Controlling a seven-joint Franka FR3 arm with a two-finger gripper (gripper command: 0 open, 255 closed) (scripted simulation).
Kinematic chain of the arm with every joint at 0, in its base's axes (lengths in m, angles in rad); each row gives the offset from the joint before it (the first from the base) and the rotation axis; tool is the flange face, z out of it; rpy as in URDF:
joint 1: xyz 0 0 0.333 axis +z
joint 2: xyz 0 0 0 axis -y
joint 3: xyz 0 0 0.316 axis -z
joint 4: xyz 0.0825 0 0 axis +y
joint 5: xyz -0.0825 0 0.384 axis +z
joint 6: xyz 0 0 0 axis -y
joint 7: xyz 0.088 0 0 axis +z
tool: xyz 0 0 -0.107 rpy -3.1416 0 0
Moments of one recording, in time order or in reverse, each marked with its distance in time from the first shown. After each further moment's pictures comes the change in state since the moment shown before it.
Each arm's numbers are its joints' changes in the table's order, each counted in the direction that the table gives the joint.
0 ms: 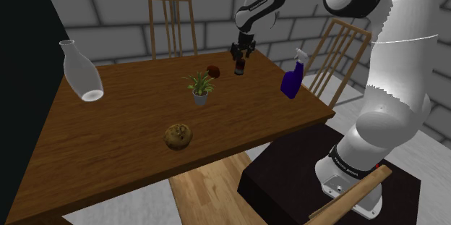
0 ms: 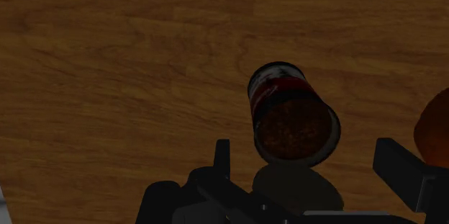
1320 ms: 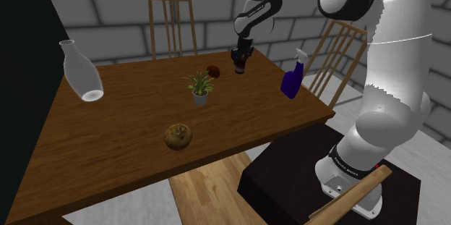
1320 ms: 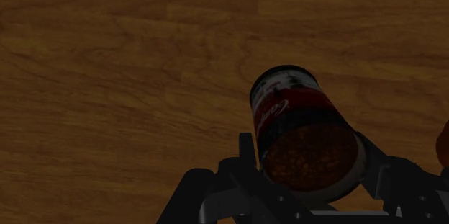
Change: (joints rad) arm -0.004 -0.045 -0.004 0.000 0.007 0.047 0.005
